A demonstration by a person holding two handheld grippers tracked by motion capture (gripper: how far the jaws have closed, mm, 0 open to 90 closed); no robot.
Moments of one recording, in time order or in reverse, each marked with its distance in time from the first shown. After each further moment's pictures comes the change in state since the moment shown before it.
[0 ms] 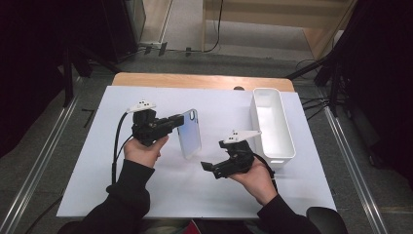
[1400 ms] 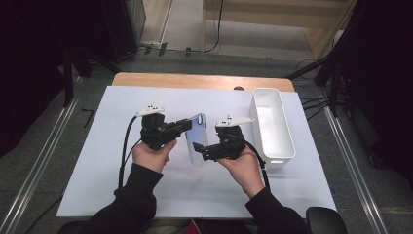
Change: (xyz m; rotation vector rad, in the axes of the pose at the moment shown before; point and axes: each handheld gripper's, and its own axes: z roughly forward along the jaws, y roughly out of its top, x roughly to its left) left arm -0.015 -0.006 0.011 0.020 -0.024 -0.034; right arm 0.002 0.039 0.014 -0.077 -0.123 0.057
